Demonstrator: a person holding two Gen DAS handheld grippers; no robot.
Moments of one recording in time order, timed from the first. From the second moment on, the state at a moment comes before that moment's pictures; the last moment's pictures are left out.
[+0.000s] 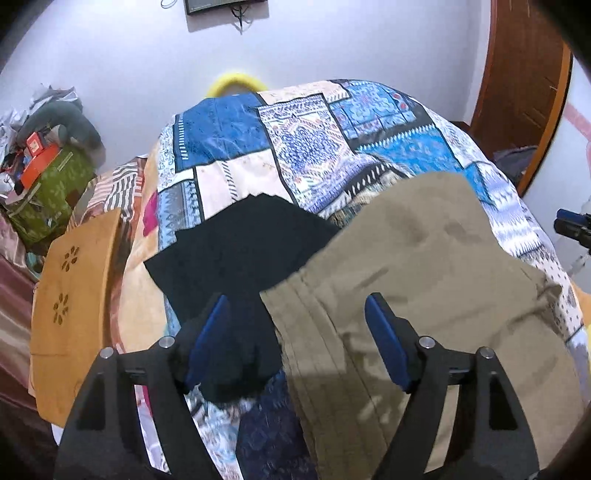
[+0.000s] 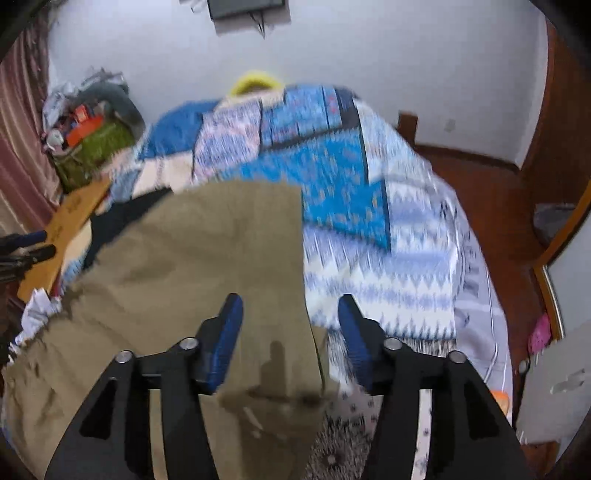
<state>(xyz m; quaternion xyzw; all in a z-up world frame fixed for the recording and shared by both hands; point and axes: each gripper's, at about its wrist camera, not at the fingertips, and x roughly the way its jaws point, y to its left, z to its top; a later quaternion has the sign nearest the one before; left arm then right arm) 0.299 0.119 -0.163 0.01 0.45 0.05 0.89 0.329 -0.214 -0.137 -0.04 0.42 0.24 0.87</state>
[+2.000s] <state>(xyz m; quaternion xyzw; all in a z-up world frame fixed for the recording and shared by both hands) 0.292 0.116 -0.080 -0.01 0.38 0.01 0.93 0.318 -0.178 -0.018 -0.05 0.24 0.24 0.94</state>
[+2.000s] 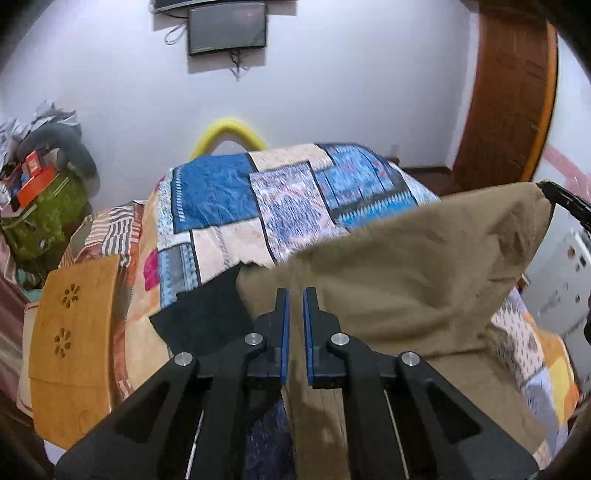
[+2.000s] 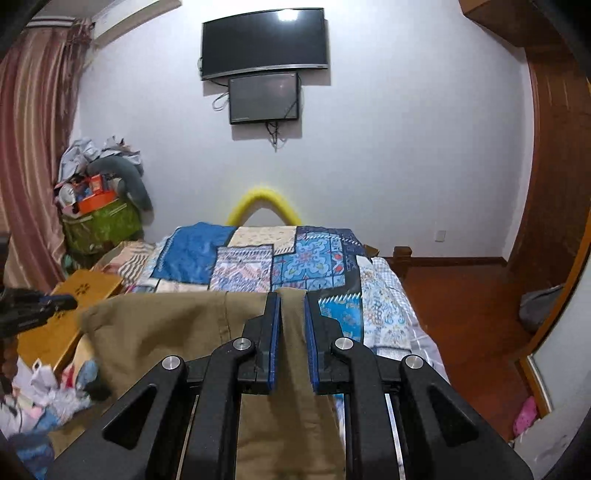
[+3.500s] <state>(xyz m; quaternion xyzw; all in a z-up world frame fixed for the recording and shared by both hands) 0.239 0.065 -0.077 0.02 0.40 -0.01 0.92 0.146 -0.262 -0.146 0.00 0.39 0.25 0.89</state>
